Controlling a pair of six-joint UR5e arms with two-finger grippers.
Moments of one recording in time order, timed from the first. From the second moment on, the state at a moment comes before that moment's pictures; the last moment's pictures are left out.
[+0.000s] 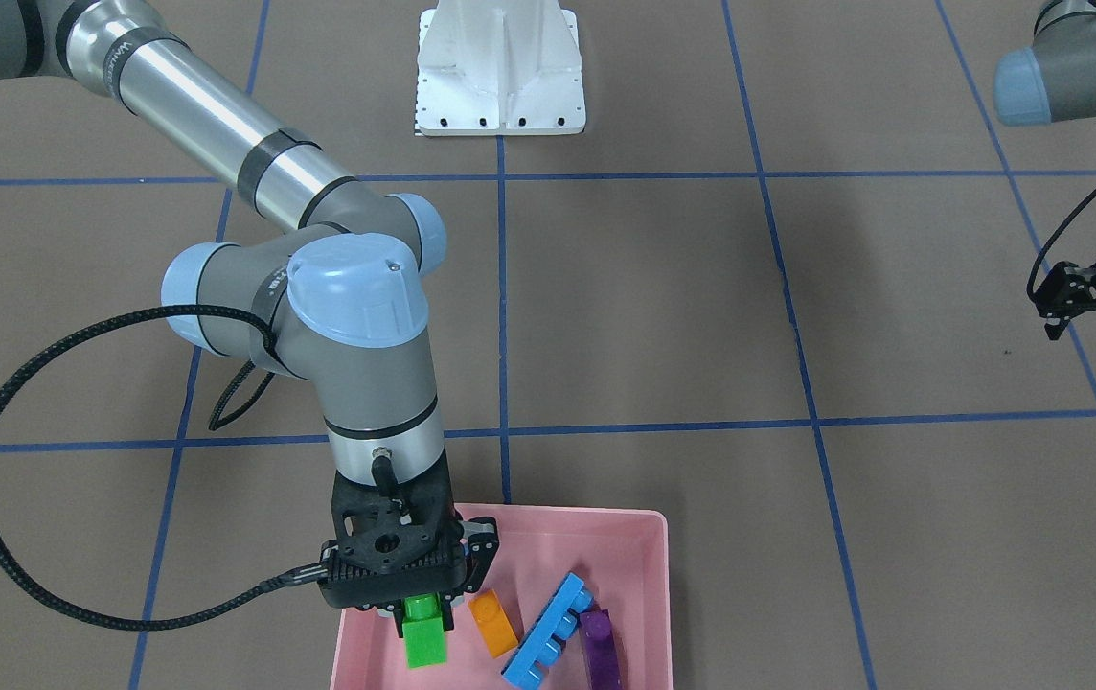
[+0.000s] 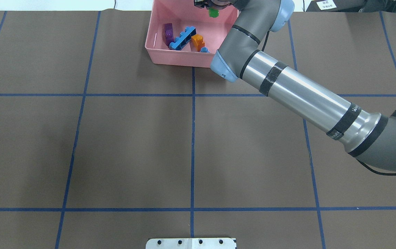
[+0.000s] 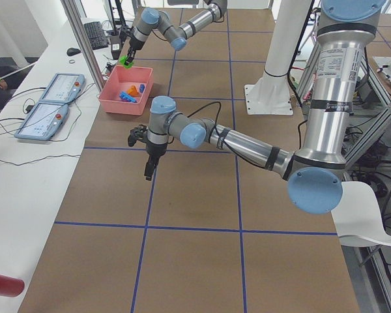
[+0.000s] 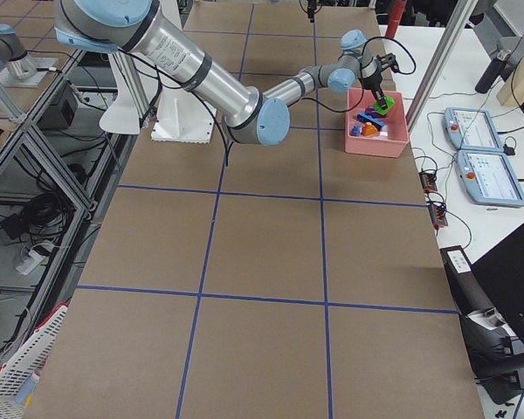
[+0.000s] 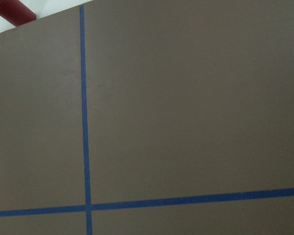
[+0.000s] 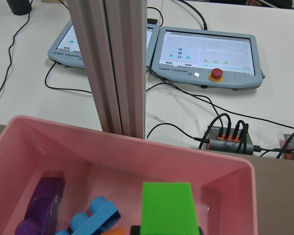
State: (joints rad) left arm -1.19 -1.64 -1.81 -1.72 -1.99 -0.43; right arm 0.84 -0.47 0.94 -1.04 1.62 0.92
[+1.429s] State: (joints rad) left arm -1.45 -1.47 -1.81 -1.72 -2.32 0.00; right arm 1.11 -0.80 1.45 -1.55 2.14 0.52
